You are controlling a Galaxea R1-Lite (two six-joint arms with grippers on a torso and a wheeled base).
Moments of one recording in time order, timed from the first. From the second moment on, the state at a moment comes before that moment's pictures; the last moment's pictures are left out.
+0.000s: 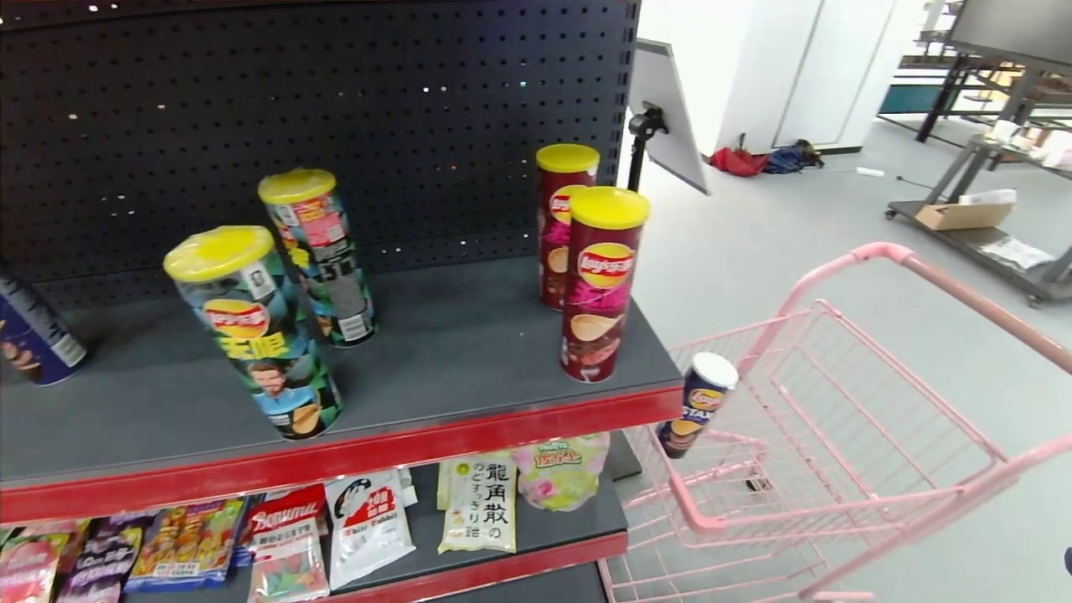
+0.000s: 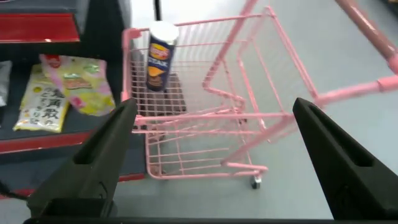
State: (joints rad) left arm -0.26 0.11 -0.51 0.61 0.11 0.18; right arm 0.00 0.43 -0.30 0.10 -0.06 -0.12
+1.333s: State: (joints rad) left arm -0.30 0.00 -0.44 0.63 0.12 0.25; right arm 0.00 0.39 -0.24 0.09 -0.06 -0.13
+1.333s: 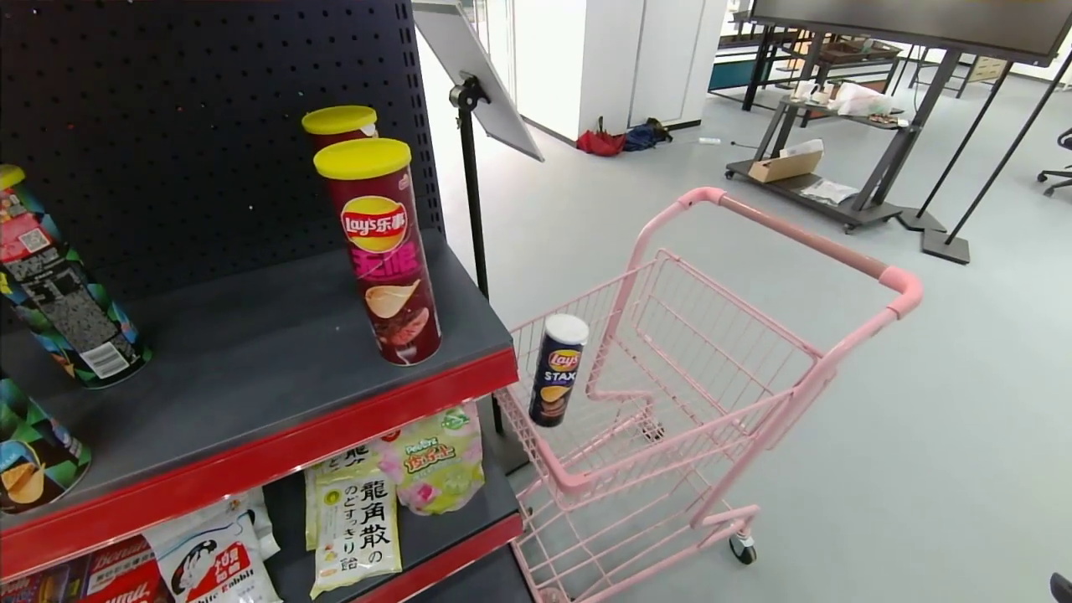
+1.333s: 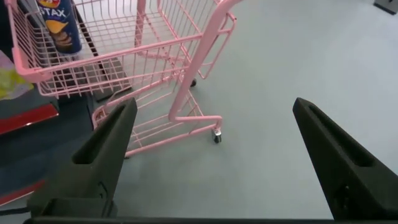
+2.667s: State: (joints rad) left arm -0.30 0.07 -0.31 0.48 0.13 0.07; right arm 0.17 1.13 -0.41 -0.48 0.17 0.00
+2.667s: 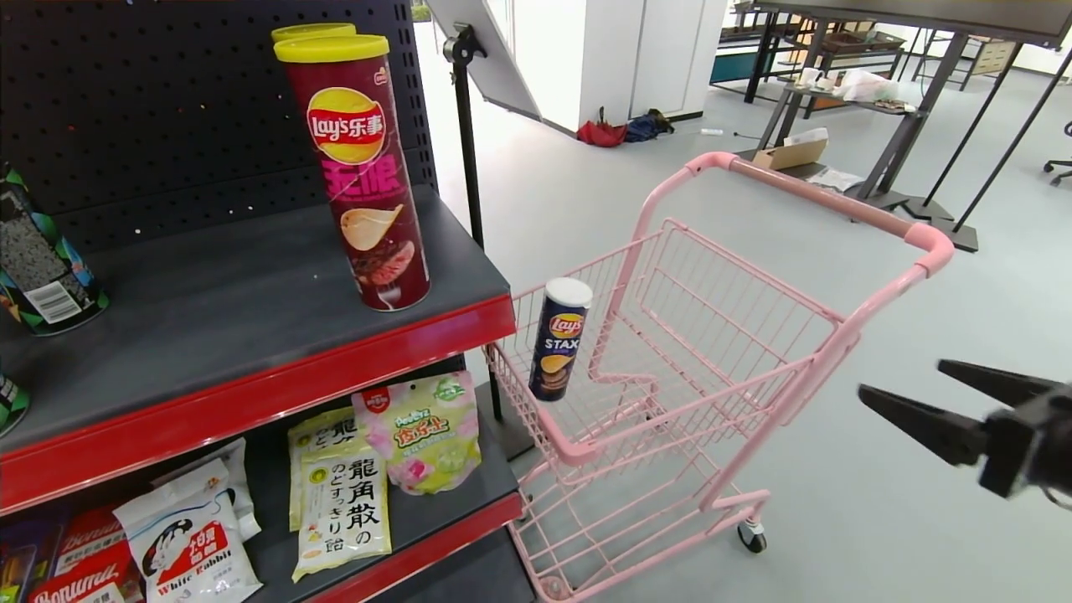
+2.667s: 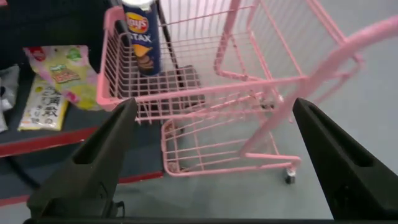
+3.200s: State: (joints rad) left arm -0.30 0.10 -0.33 0.49 0.13 0.07; right arm 0.35 1.89 -0.85 -0.85 0.23 0.06
